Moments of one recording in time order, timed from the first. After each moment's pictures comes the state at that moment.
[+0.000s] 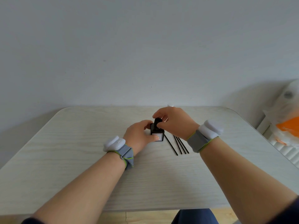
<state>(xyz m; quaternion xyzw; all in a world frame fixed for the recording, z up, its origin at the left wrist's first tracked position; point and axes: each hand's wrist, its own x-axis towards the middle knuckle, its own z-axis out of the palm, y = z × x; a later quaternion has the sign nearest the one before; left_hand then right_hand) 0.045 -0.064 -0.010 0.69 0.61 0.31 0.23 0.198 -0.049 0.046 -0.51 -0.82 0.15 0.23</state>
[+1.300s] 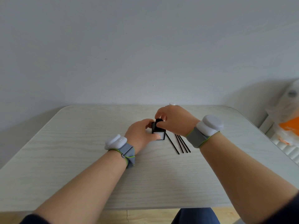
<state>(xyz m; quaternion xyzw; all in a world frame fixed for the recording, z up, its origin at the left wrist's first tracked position) 0.046 -0.068 -0.005 0.70 0.61 0.31 0.23 0.193 -0.047 0.053 -0.52 -0.84 0.09 0.14</state>
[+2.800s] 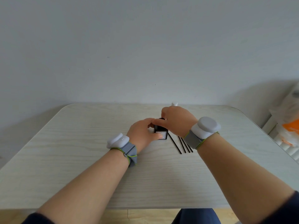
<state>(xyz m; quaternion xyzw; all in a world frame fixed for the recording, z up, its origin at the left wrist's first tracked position) 0.045 -0.065 -0.007 0.70 0.60 0.31 0.24 0.184 -0.044 0.047 -0.57 -0.82 0.03 0.10</state>
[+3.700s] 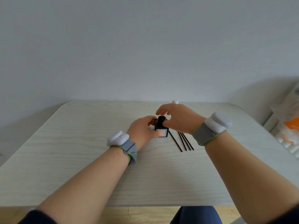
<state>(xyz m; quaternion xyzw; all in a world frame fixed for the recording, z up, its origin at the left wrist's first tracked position) 0.044 -0.064 -0.009 0.70 0.60 0.31 0.23 0.194 -0.048 0.052 -0.52 -0.84 0.12 0.13</state>
